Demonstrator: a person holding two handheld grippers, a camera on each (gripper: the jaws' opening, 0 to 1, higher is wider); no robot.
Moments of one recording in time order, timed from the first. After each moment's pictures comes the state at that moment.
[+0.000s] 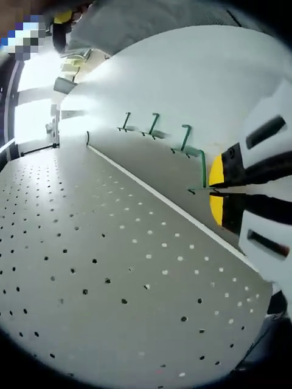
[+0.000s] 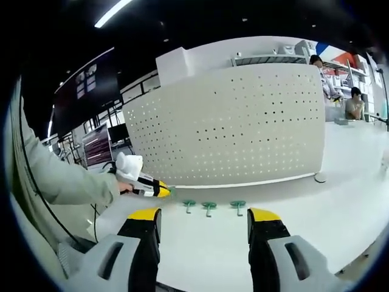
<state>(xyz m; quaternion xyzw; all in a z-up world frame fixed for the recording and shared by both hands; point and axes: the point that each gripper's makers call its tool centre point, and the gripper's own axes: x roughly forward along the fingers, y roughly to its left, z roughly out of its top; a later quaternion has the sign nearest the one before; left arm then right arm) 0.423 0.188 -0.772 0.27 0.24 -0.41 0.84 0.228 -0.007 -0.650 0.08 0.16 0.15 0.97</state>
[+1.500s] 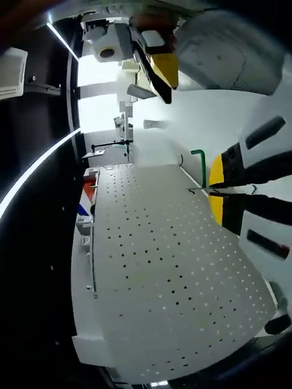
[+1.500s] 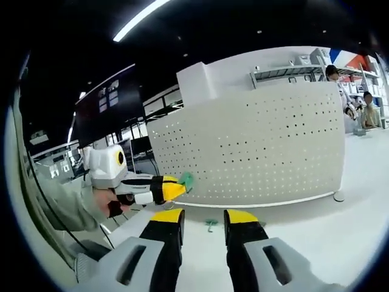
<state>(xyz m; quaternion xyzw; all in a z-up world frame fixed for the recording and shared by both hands) 0.312 0.098 -0.619 0.09 0.07 -0.44 0.89 0.230 0.020 -0.605 0.09 0.10 0.22 0.96</state>
